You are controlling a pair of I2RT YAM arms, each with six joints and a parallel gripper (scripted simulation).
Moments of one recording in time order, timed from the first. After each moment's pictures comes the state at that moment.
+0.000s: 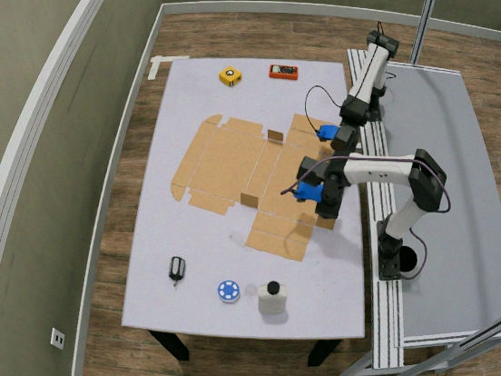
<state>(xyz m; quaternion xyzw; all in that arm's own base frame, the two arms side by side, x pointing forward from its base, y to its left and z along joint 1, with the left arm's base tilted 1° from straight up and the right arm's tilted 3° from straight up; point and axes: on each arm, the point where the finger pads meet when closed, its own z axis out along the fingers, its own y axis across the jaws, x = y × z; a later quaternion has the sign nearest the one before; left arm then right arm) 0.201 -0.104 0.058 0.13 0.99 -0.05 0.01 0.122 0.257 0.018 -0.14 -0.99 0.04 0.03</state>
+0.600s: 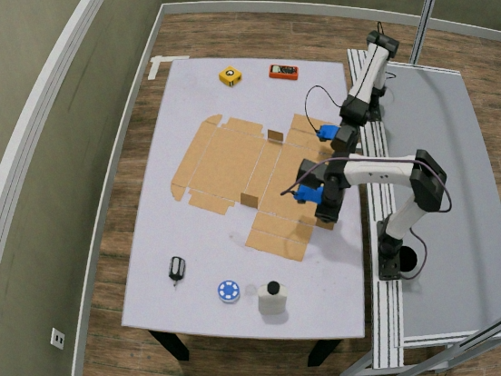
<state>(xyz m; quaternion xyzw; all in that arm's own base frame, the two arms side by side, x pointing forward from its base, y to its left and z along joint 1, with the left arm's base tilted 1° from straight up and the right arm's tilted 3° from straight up) 0.199 -0.095 0.062 0.14 0.99 -0.05 0.00 0.122 0.257 0.018 -0.14 -0.99 0.04 0.03</state>
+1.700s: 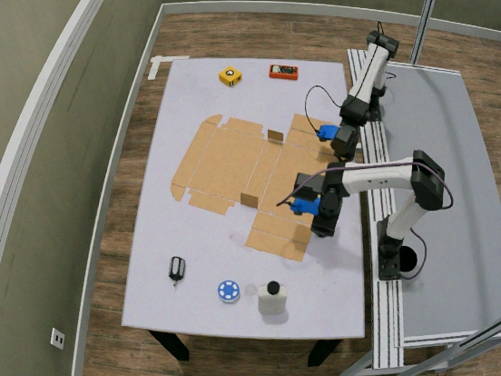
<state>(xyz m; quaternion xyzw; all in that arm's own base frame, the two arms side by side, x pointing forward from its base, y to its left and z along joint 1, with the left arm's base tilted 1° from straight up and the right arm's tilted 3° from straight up) 0.209 -0.056 0.056 0.14 0.99 -0.01 0.00 0.122 0.257 0.018 -0.14 -0.99 0.04 0.03</state>
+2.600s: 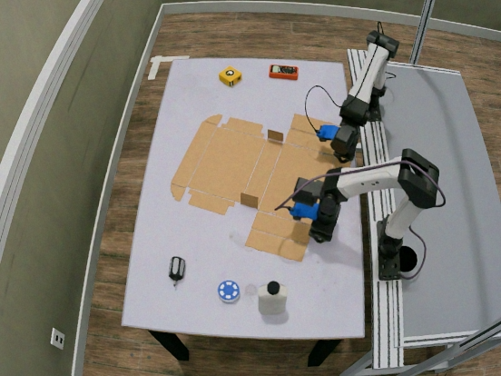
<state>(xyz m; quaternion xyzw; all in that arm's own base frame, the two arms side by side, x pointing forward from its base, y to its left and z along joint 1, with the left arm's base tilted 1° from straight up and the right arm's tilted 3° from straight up) 0.211 -0.057 0.015 0.14 0.99 0.01 0.01 0.122 0.257 0.018 -0.14 -0.99 0.04 0.03</state>
